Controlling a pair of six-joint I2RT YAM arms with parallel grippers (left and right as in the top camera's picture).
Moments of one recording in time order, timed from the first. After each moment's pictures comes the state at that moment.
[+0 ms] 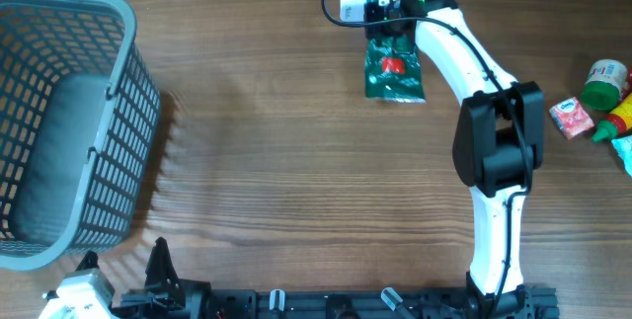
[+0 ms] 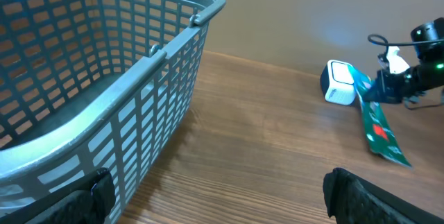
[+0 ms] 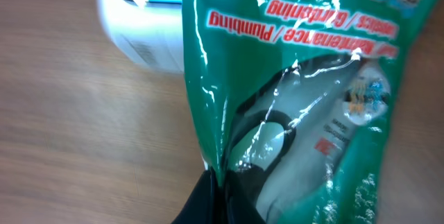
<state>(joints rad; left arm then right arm) -0.14 0.01 0.98 -1.24 -0.24 -0.24 0.26 2.31 1.95 -0.65 -0.04 0.13</state>
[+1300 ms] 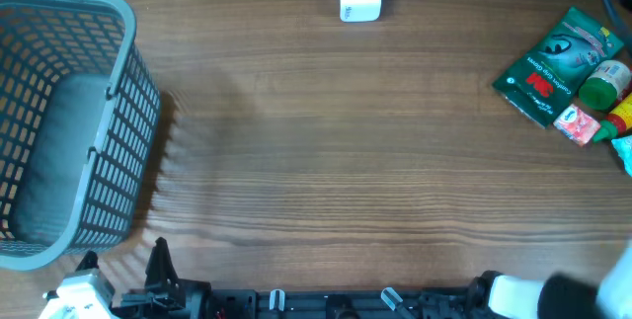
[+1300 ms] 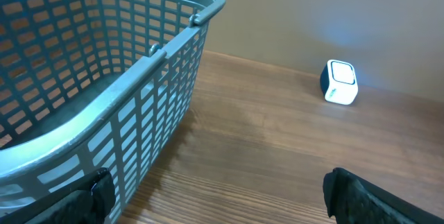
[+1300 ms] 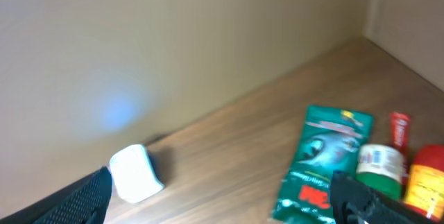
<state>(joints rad) -0.14 0.01 0.98 -1.24 -0.24 -0.24 -0.35 1.45 1.98 -0.99 -0.17 0.28</state>
